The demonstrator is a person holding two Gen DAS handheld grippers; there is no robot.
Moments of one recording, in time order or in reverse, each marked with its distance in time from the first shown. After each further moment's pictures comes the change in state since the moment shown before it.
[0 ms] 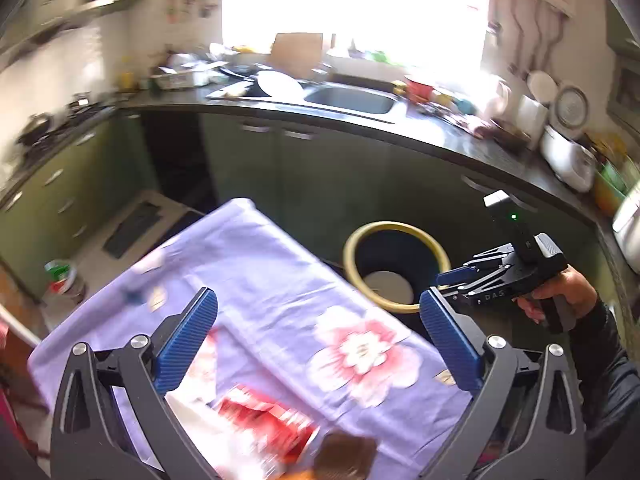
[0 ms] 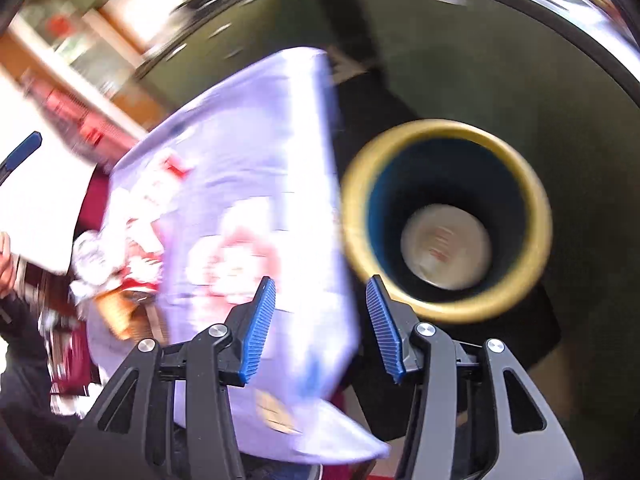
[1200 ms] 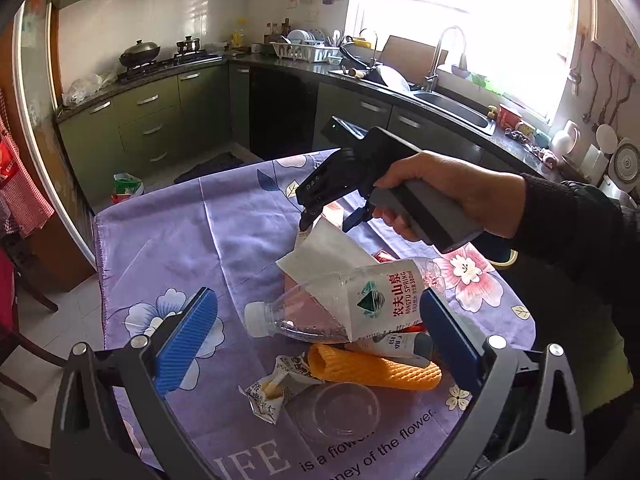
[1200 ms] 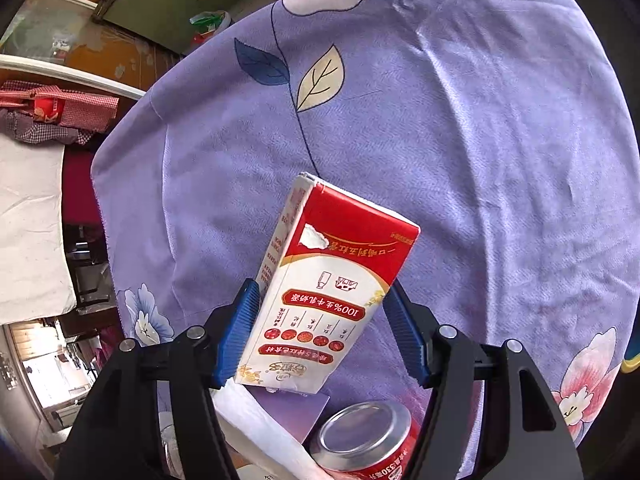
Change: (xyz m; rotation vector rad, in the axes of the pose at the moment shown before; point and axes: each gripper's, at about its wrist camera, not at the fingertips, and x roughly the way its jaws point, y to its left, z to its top) left arm -0.077 0.125 -0.154 -0.252 -0.002 0.162; right arm 0.267 0.215 0.169 0.213 0.379 -0.060
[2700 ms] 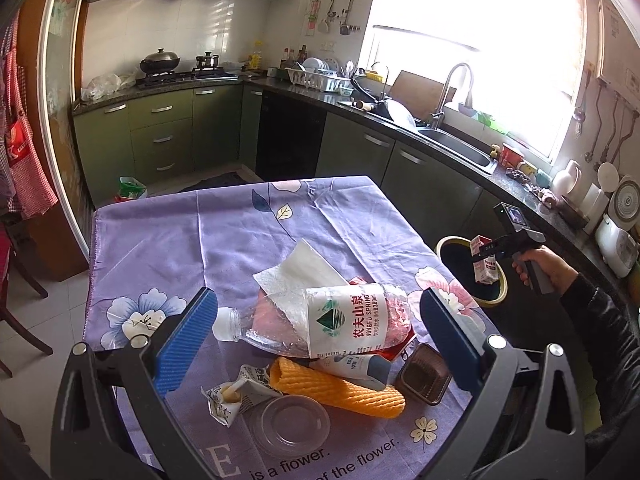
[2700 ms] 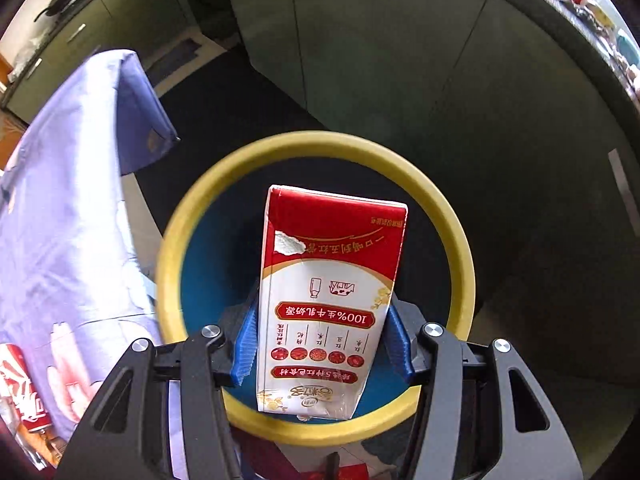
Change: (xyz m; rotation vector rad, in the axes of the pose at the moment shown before) left arm -0.009 -0.026 -0.010 -0.095 -0.118 0.015; right arm -0.134 -0.405 -0.069 0.197 -0.302 -0.360
